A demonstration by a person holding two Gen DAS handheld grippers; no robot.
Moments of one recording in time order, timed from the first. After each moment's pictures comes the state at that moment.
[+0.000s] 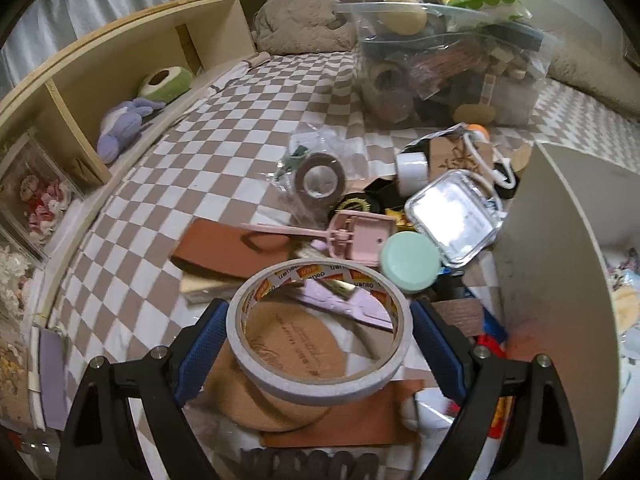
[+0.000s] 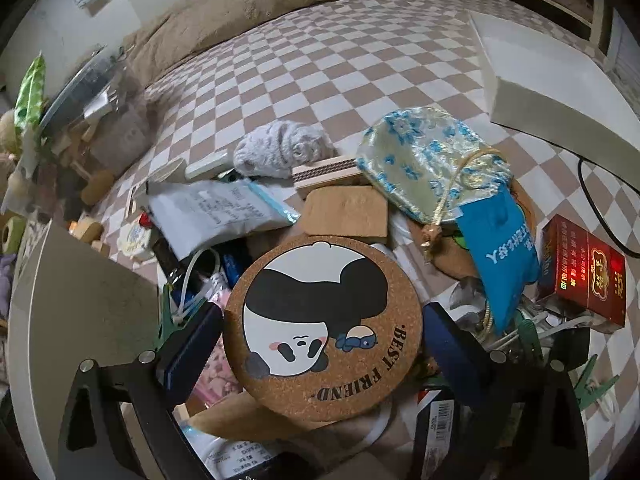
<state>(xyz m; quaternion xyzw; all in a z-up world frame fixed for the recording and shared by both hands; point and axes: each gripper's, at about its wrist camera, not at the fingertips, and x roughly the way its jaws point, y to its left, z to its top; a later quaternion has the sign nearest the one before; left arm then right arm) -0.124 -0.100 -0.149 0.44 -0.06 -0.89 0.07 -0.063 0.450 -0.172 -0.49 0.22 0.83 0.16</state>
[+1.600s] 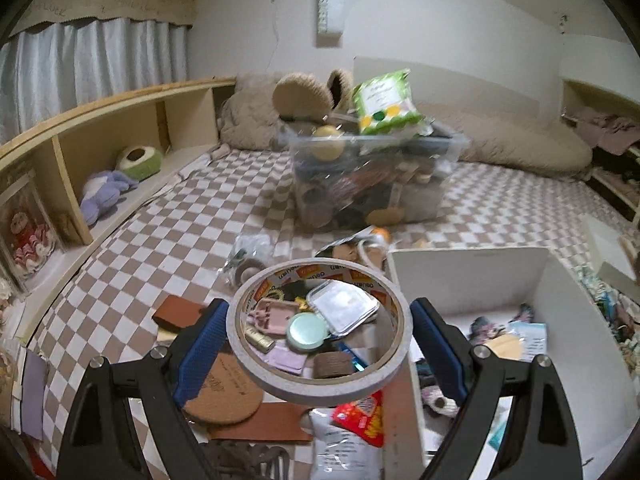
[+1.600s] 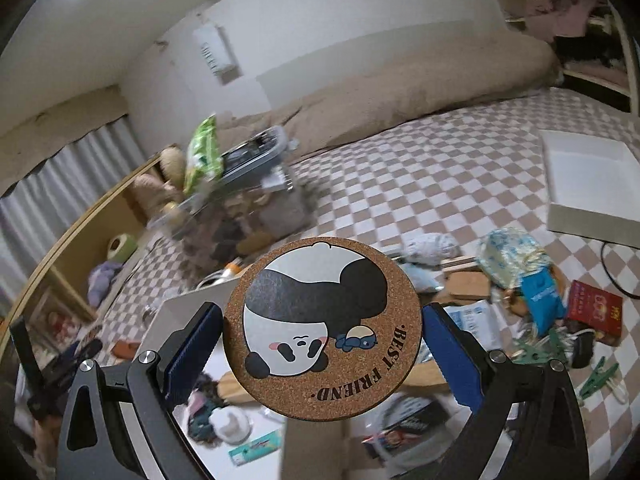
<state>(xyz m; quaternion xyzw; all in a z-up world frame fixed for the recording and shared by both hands) -0.051 -0.056 -0.058 0.29 -0.01 -0.96 -0.04 0.009 0.355 -0.049 -0.29 0.21 0.93 0.01</state>
